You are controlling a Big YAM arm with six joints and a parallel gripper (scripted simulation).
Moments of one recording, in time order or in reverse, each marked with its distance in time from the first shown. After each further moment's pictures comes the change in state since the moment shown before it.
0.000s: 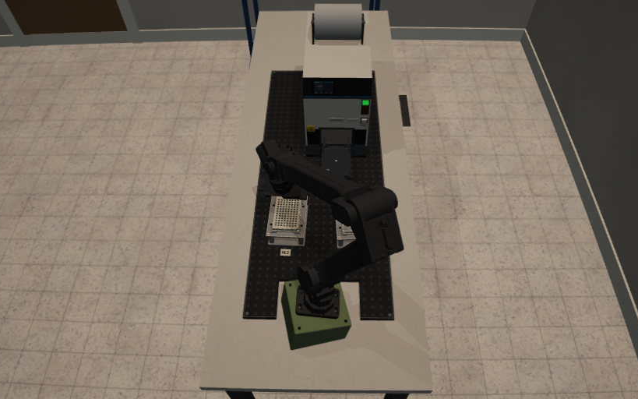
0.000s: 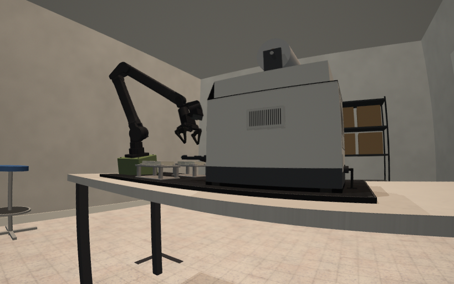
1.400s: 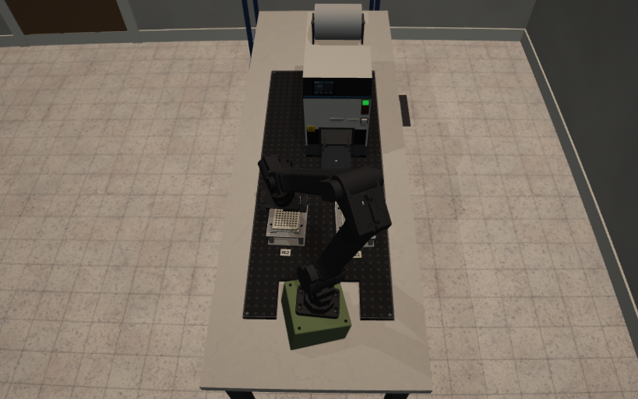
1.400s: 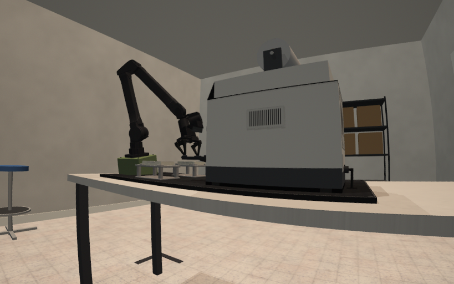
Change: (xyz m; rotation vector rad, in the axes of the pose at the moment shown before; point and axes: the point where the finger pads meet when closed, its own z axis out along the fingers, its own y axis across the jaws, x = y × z) arm 0.024 0.003 0.057 0.003 0.006 -0.002
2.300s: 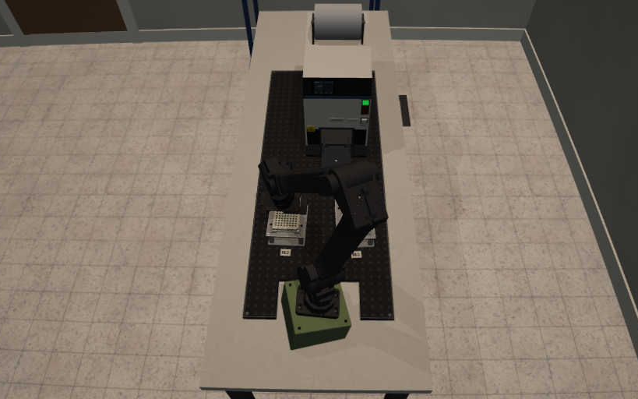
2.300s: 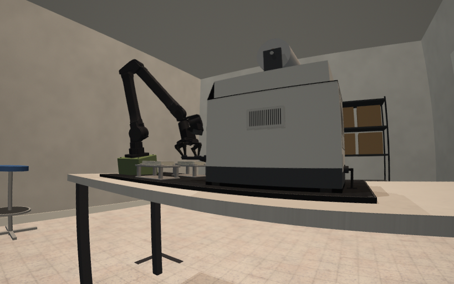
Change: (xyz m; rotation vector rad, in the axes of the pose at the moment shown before) arm 0.005 0.000 0.012 0.003 0.007 -0.003
